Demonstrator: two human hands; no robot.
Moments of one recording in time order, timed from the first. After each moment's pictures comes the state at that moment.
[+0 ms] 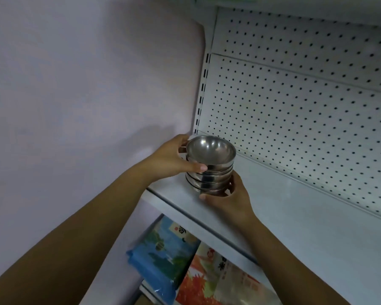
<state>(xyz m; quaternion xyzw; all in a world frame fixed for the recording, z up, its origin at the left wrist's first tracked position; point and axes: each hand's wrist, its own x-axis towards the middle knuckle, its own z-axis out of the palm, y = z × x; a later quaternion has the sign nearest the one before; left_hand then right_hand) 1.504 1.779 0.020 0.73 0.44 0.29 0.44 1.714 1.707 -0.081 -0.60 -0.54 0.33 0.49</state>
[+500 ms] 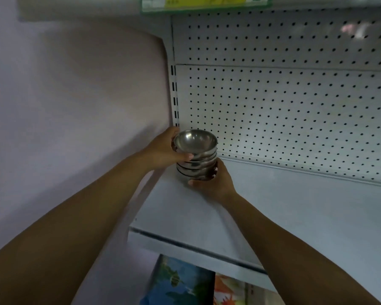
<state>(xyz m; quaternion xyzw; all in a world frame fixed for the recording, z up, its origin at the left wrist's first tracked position) 1.525 1.913 0.048 0.83 0.38 0.21 0.35 1.694 1.827 -0.069 -0.68 -0.46 0.26 0.50</state>
